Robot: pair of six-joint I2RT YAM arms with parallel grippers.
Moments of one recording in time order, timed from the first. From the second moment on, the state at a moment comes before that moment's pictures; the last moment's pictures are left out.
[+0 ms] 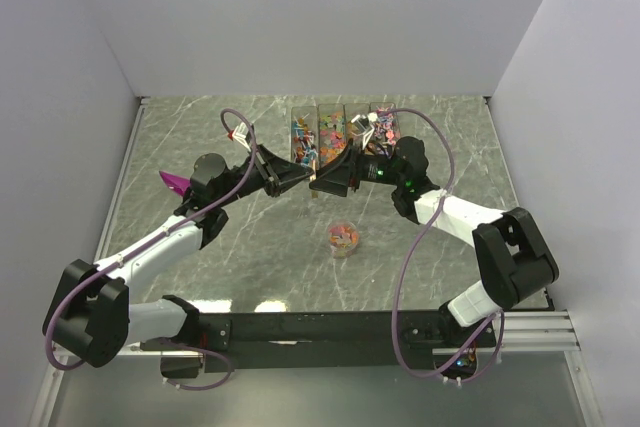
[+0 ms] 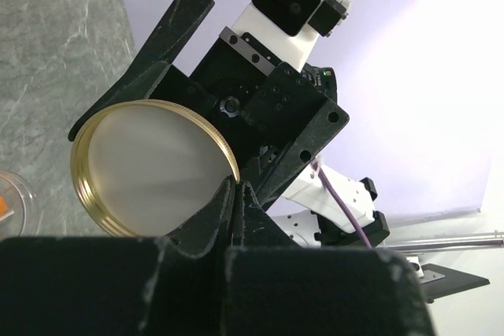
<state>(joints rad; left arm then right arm) -0.48 1.21 0.67 0.60 0.59 -1.44 0.46 1.52 0.80 0.81 -0.95 0.82</state>
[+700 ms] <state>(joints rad) -0.48 1.16 0.67 0.47 0.57 -1.32 0.46 1.50 0.81 0.66 -0.97 0.71</state>
